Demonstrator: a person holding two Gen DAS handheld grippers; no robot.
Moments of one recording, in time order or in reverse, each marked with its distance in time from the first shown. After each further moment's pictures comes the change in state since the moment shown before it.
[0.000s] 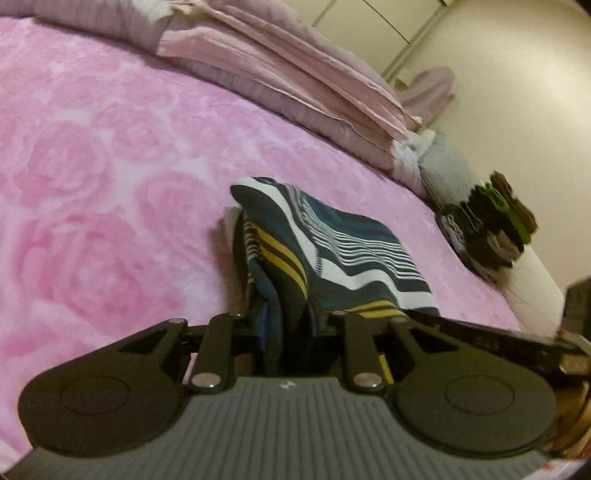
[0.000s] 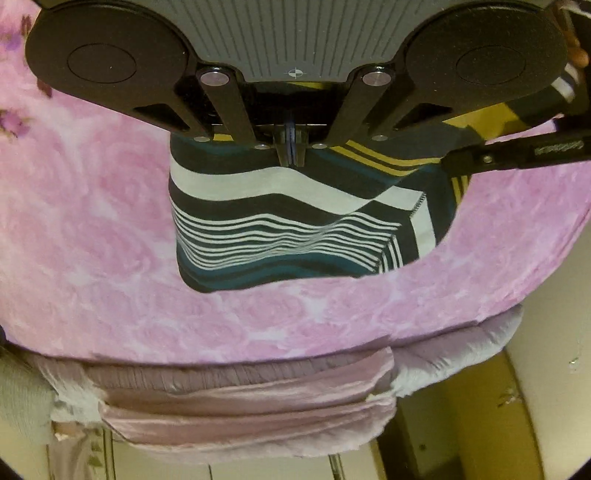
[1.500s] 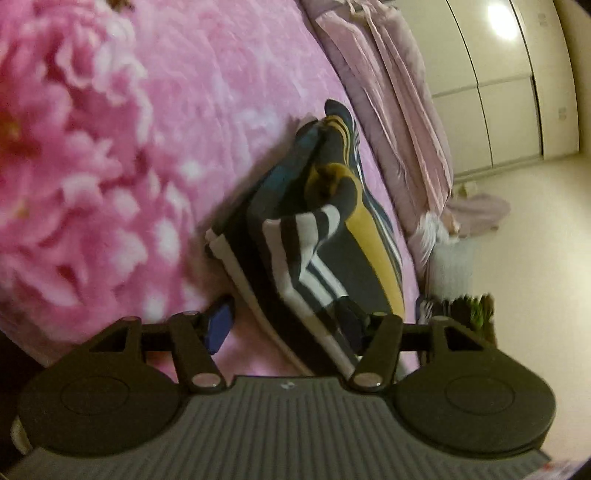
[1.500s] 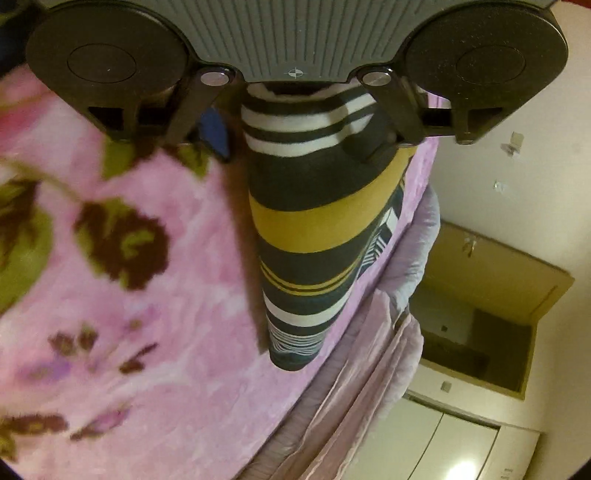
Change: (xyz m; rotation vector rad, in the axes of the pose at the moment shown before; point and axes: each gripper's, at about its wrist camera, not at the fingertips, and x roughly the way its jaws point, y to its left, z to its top) left arm -0.067 -0.024 -0.132 -0.669 -0.075 -0.014; right arm -0.040 -0.107 -0.113 0.729 0.006 0.426
